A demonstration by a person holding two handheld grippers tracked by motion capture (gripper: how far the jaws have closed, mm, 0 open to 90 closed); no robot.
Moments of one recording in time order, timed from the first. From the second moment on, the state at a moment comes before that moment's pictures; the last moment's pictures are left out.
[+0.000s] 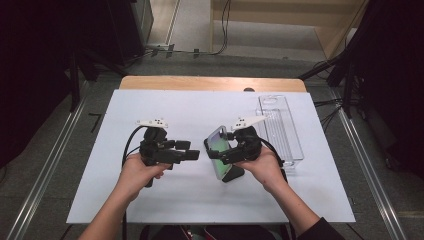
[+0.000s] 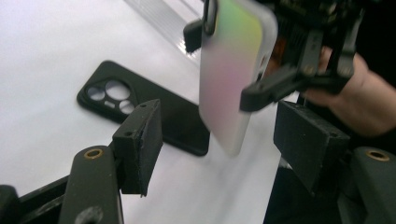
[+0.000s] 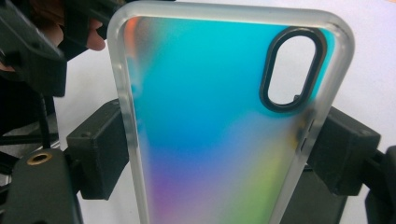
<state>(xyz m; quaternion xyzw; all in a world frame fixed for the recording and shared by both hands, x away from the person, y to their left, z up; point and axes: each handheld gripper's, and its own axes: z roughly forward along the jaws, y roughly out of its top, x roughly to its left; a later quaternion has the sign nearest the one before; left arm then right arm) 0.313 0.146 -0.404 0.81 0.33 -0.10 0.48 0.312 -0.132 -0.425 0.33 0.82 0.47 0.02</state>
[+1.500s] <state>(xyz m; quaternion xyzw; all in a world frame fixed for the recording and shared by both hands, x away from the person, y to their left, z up) 0.278 0.207 -0.456 0.86 0.30 -0.06 0.42 0.321 -0.186 -0.387 0.32 0.82 0.47 0.01</state>
